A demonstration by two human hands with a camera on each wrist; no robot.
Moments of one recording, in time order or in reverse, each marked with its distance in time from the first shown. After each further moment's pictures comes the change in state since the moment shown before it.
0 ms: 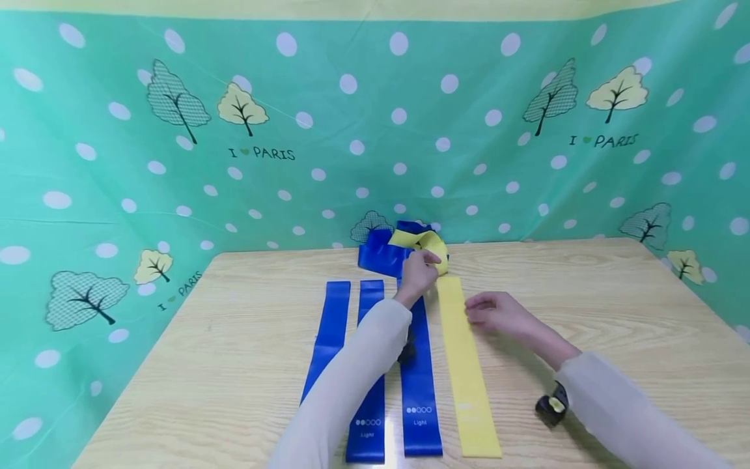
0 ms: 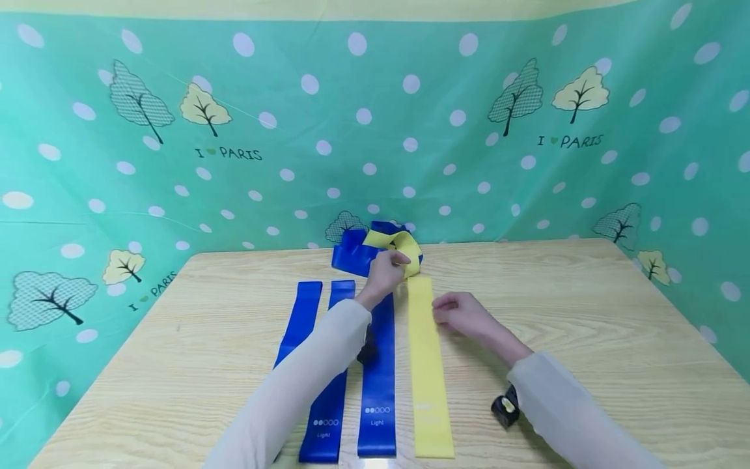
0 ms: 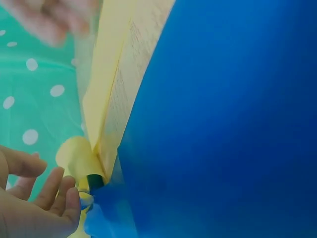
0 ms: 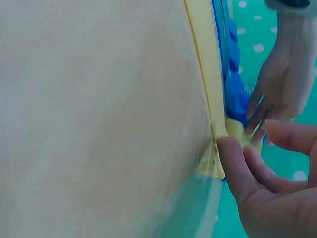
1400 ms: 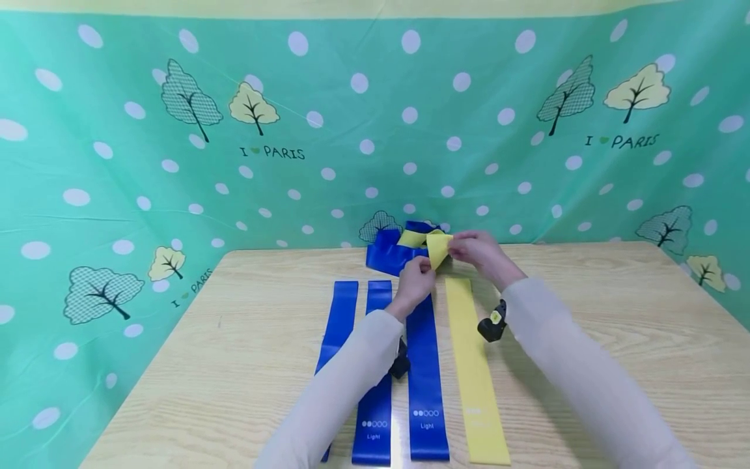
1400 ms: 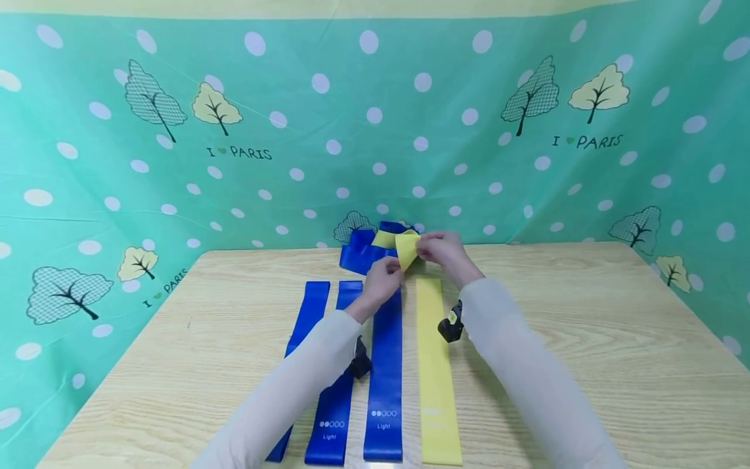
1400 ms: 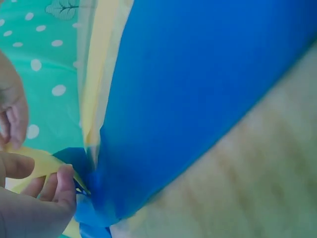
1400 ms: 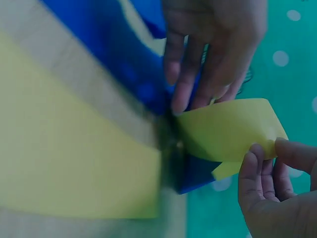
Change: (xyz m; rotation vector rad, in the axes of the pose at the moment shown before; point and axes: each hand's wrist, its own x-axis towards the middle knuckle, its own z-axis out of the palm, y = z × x) left_hand -0.014 -0.014 -0.012 -0.113 0.022 -0.046; right_hand 0.101 -0.070 -0.014 0.347 0.190 0.099
